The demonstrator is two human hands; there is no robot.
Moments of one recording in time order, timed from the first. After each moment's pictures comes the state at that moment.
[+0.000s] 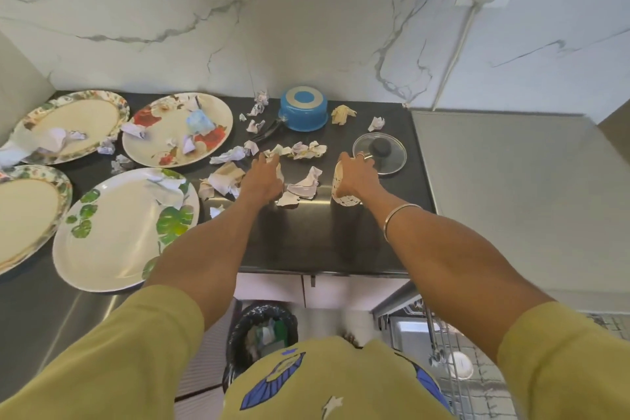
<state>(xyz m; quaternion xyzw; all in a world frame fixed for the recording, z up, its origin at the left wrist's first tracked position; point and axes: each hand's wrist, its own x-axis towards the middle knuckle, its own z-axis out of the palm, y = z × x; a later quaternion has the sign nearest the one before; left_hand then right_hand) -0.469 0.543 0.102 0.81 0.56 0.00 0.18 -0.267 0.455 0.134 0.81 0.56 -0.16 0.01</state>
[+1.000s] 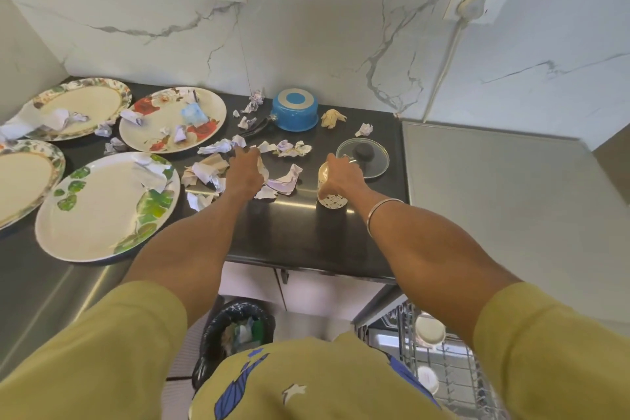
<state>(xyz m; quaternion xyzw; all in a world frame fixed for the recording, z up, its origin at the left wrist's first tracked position) -0.446 0.512 0.109 0.74 0.65 0.12 0.16 -0.237 0.433 0.148 0.77 0.61 -0.17 0.00</state>
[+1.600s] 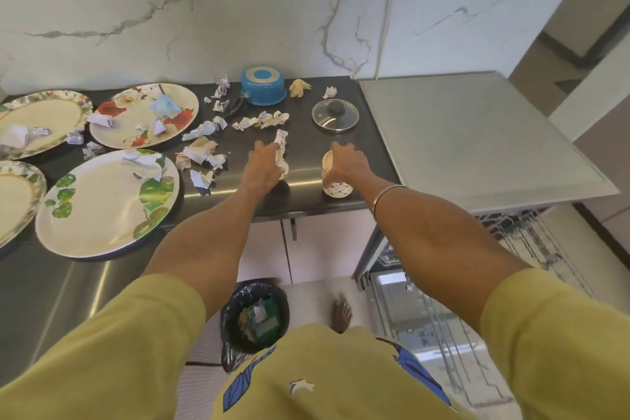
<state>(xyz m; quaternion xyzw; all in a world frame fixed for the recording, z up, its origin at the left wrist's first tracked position) -0.468 0.413 0.113 0.84 0.48 0.12 0.21 -0.300 0.305 0.147 0.85 0.50 -0.16 -0.04</state>
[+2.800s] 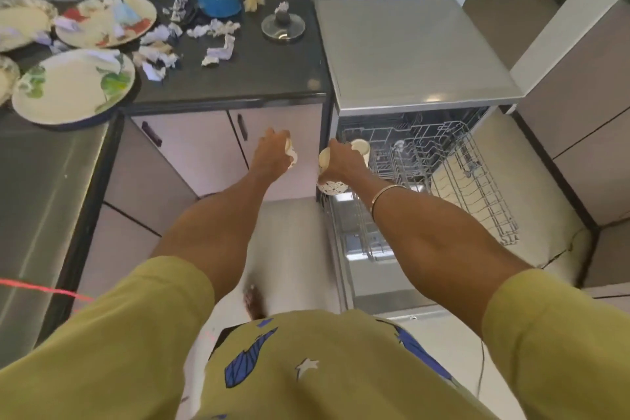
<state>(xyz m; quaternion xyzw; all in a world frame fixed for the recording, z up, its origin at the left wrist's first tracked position) -0.446 0.063 0.084 0.85 0.47 0.08 0.23 -0.303 -0.039 0.101 0.84 0.50 -0.21 -0.04</state>
